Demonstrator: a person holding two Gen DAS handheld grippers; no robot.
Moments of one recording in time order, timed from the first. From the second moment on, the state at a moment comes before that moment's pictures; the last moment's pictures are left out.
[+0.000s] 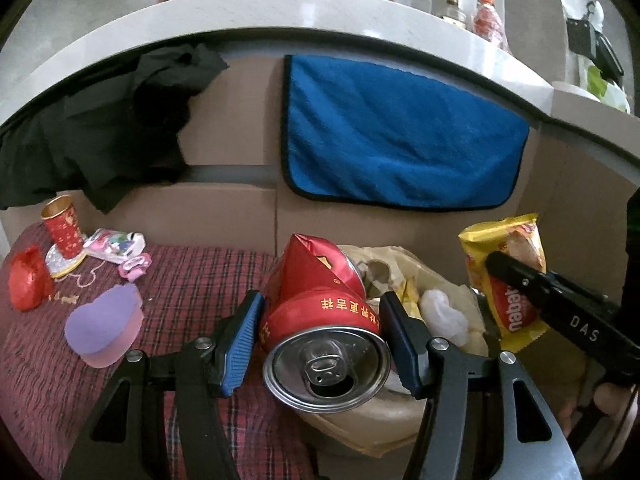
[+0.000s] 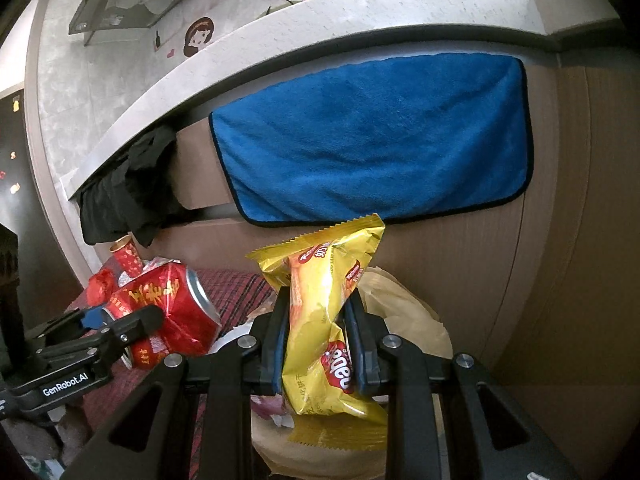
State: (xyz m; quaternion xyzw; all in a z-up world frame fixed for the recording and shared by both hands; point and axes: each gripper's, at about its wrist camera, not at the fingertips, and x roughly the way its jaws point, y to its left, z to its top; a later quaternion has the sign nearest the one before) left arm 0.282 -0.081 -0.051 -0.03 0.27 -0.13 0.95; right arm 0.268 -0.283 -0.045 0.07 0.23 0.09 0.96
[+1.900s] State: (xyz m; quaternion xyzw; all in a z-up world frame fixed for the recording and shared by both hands) left arm 0.293 0.092 -0.043 -0.08 0.25 -0.05 0.96; right arm 0.298 -0.204 -0.048 0.02 0.26 0.09 0.96
